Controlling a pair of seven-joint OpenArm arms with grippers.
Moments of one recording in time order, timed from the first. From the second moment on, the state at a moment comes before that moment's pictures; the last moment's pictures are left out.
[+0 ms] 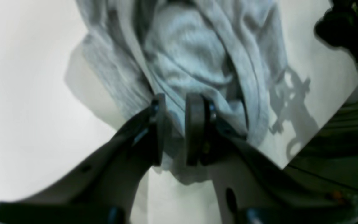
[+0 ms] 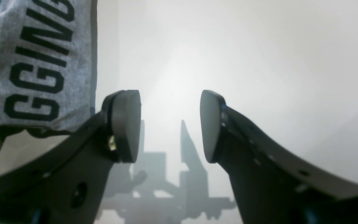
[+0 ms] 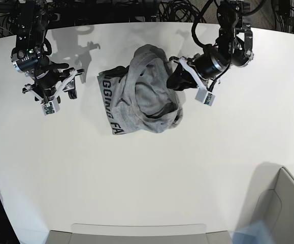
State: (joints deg) left arm 16.2 -6.7 -3.6 106.4 -39.5 -23.6 56.0; right arm -14.2 16.4 10.1 114.8 19.2 17.1 -58.7
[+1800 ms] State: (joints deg) left arm 8.0 -9.0 -11.8 99.2 -35.6 -19.6 57.9; right arm -14.1 16.4 10.0 114.8 19.0 17.1 -58.7
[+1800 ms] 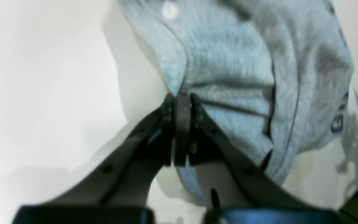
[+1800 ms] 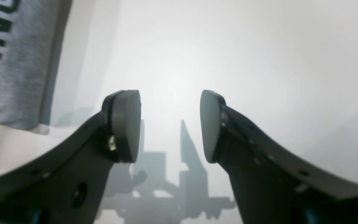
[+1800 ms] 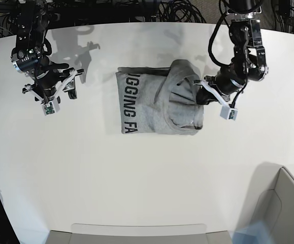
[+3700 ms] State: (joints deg) left arm 16.2 -5.7 -4.7 116.7 -15.0 -19.4 53.4; right arm -6.5 16.6 7.9 114.3 18.8 20.4 -59.1
